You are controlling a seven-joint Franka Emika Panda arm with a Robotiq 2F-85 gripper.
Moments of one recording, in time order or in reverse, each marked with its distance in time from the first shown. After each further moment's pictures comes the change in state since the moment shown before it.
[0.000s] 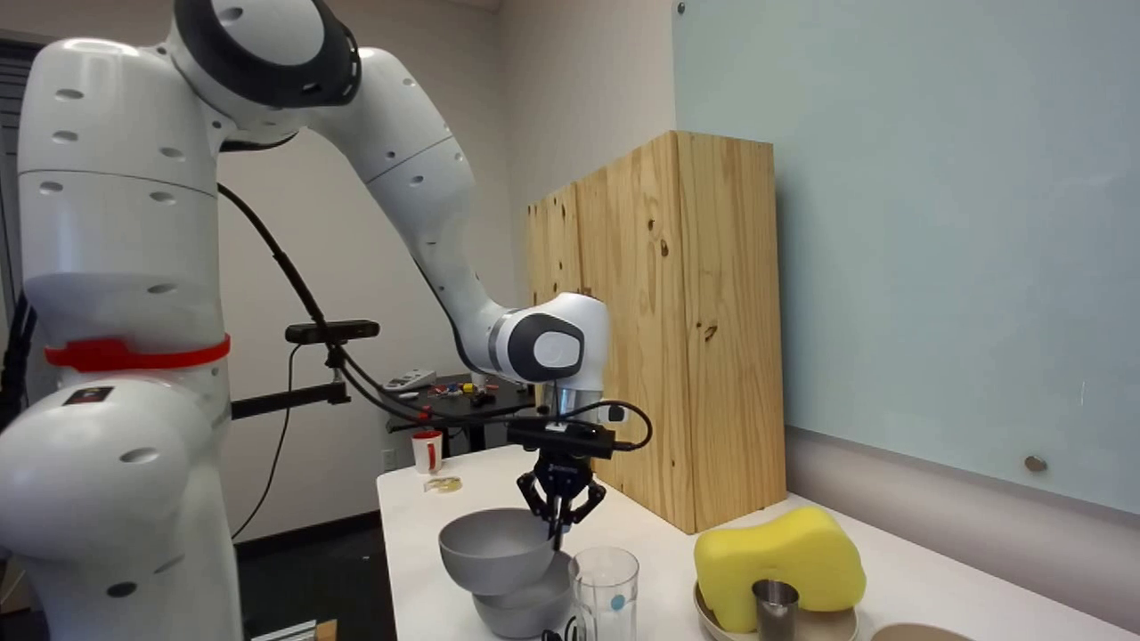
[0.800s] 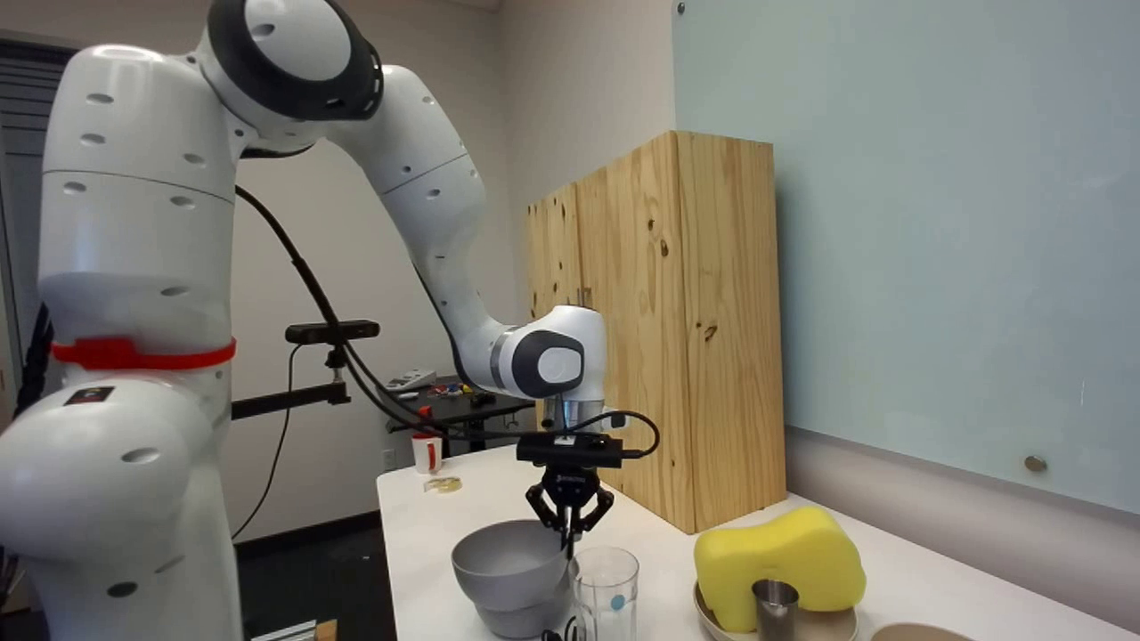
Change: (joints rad) arm 0.005 0.059 0.000 0.001 -0.072 0.119 -0.003
